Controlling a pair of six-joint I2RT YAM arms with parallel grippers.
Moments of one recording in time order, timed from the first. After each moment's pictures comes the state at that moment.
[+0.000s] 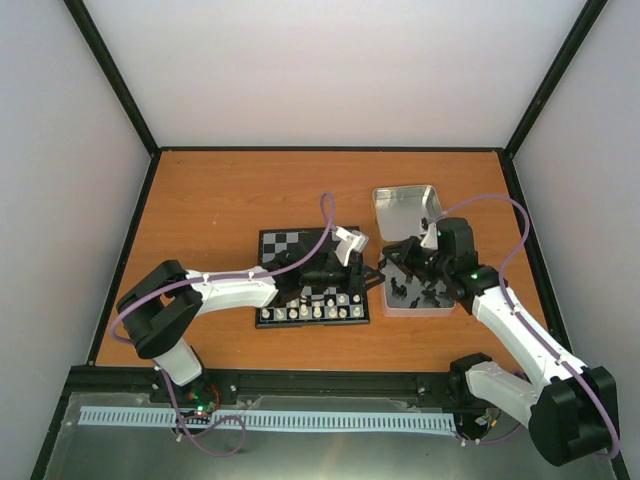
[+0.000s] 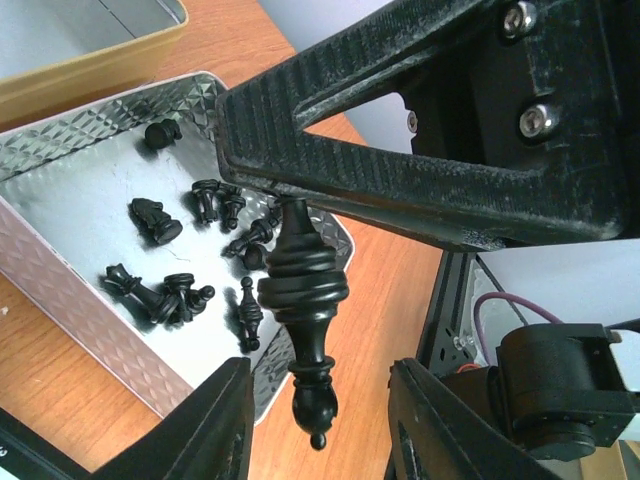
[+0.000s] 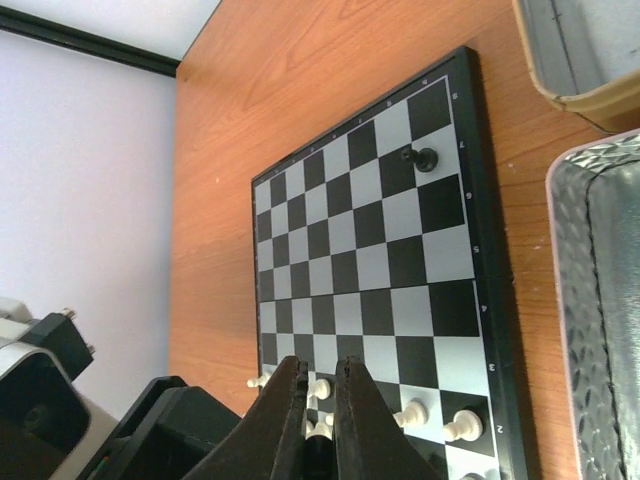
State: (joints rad) left arm -0.92 1.63 0.86 0.38 0.45 -0.63; right arm 0.31 1.01 0.65 -0.27 -0.48 0.88
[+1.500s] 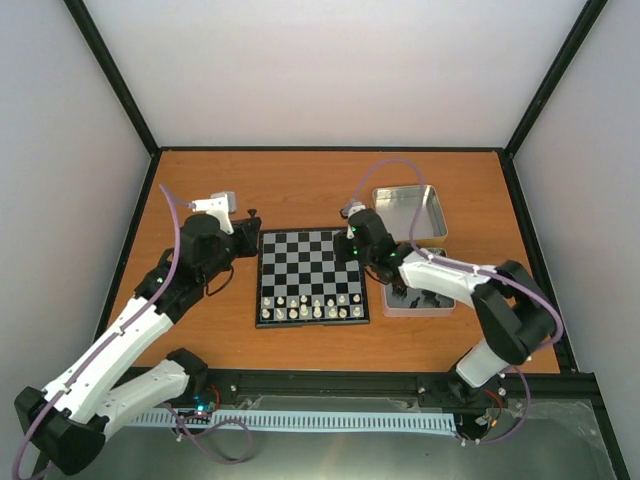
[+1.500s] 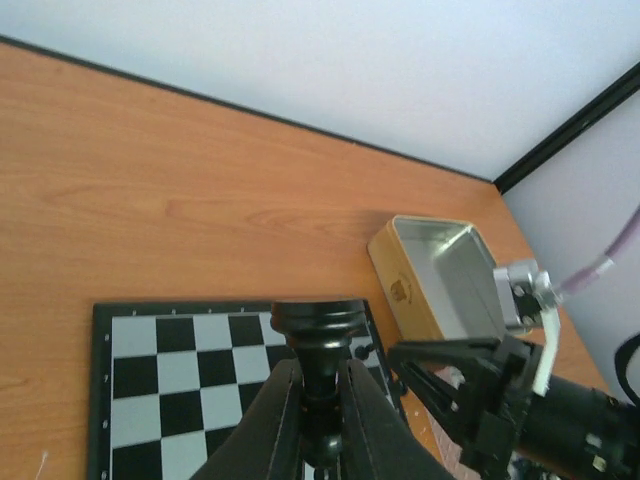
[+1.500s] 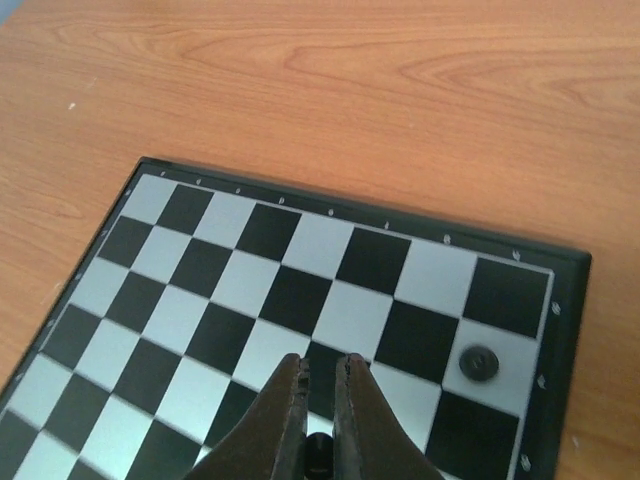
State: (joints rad) left arm -0.54 0.87 0.83 -0.32 -0.09 -0.58; right arm 0.70 1.54 0.88 0.01 0.03 0.40
